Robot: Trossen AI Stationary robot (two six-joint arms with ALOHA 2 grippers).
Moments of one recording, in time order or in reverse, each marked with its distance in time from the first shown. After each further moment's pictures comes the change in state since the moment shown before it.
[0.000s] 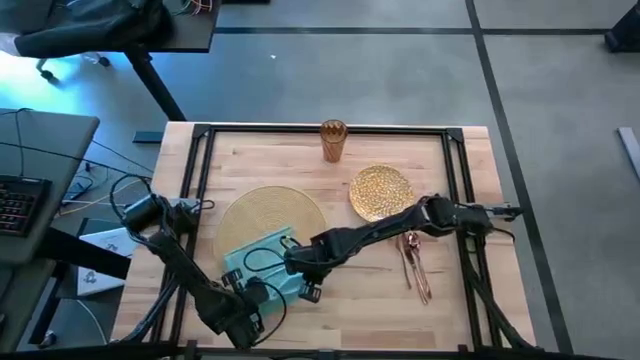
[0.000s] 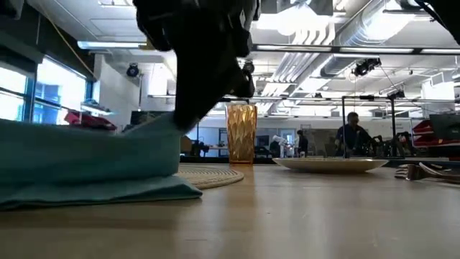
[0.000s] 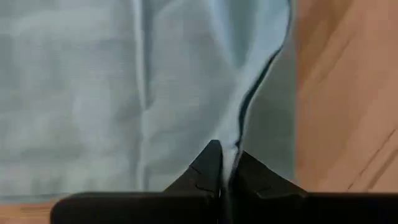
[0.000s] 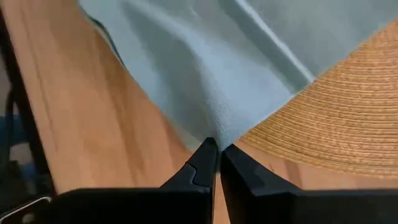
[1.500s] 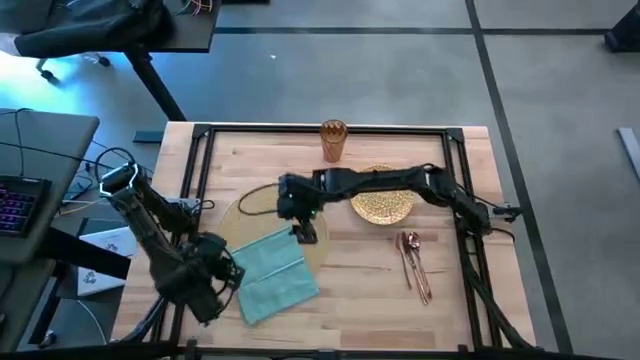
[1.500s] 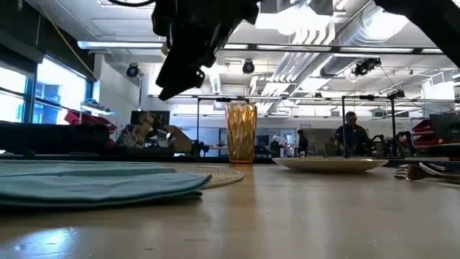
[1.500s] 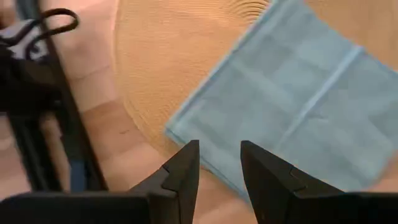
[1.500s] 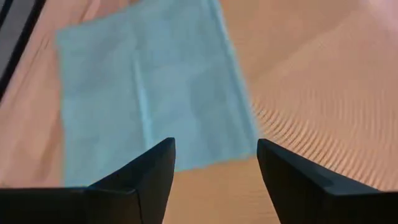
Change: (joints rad) left arm -0.008 -0.358 -0.011 -0.621 -0.089 -0.767; right arm -0.317 -0.064 0.001 0.217 -0.180 -0.758
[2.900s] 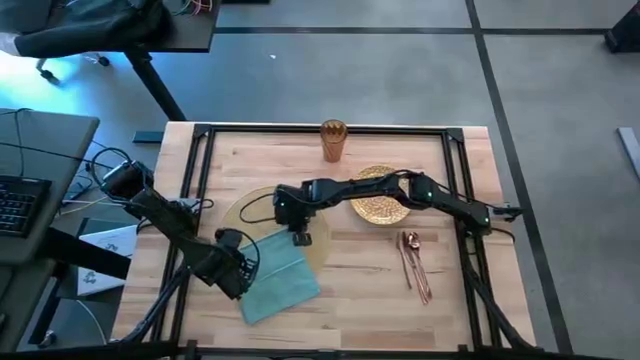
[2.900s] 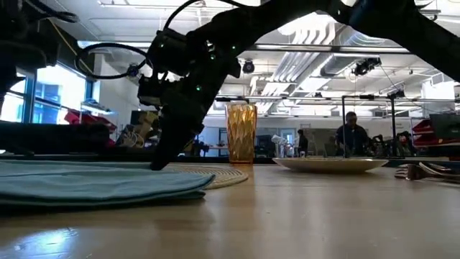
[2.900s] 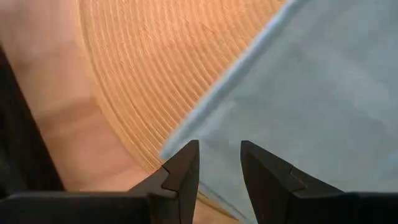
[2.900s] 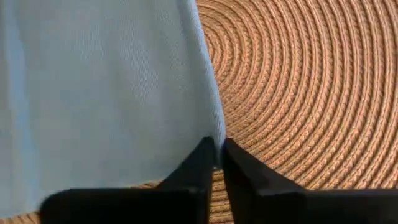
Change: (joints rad) left arm 0.153 -0.005 -0.388 0.444 0.084 0.244; right arm -0.017 0.205 0.035 -0.021 0.062 0.035
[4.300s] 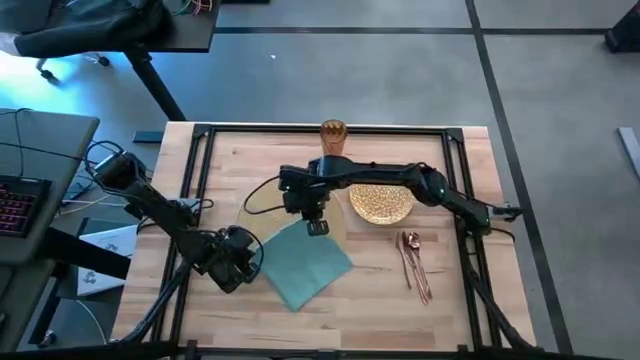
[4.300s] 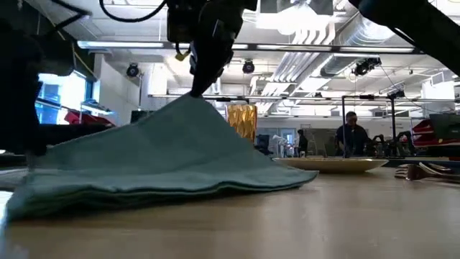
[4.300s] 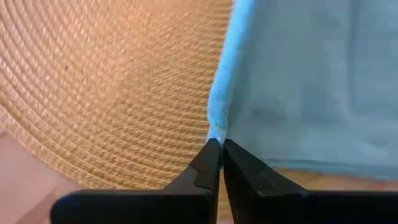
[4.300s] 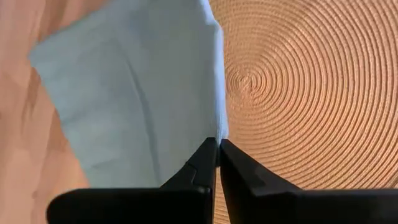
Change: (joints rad) left arm 0.000 -0.150 -0.227 0.493 -0.251 0.394; right arm -0.009 -0.123 0.267 -0.520 -0.007 -0.087
